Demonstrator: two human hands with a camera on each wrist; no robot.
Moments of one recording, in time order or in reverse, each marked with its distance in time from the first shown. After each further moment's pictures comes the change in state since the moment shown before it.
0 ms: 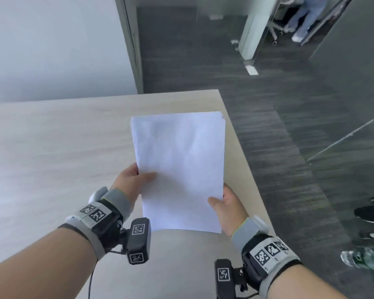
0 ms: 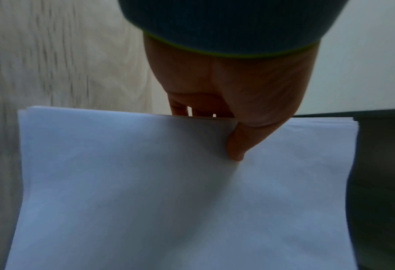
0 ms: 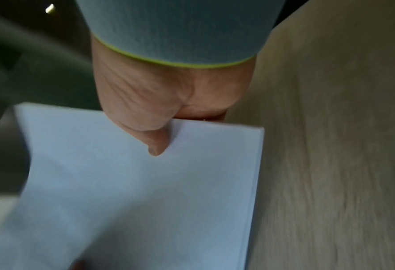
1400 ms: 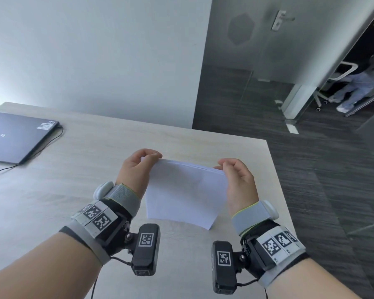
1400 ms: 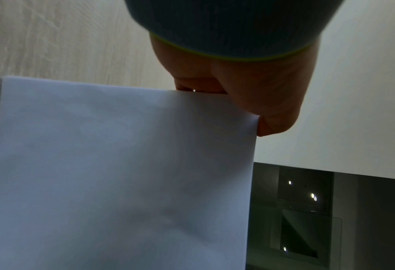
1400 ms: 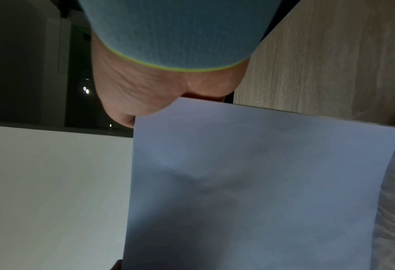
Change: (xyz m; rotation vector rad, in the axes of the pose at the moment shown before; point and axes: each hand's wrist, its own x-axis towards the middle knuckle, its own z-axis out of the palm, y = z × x) left_hand -0.114 0.102 -0.110 -0.129 0.380 0.470; right_hand -0.043 -0.172 0.116 0.248 -0.018 -0.456
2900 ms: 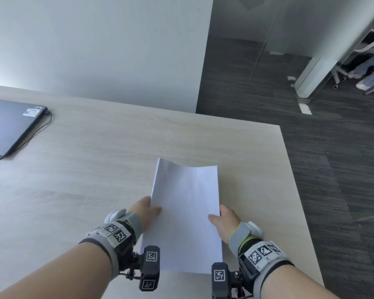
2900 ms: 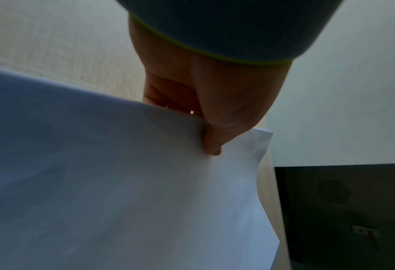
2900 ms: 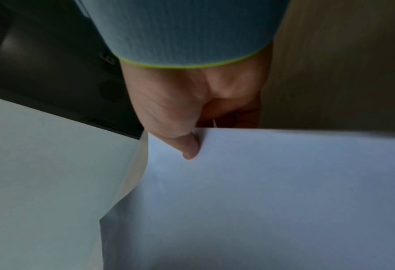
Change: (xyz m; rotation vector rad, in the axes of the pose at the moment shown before) left_hand 0.027 -0.148 -0.027 0.768 -0.327 -0.577; right_hand 0.014 0.162 -0.018 -0.586 -0.364 0.640
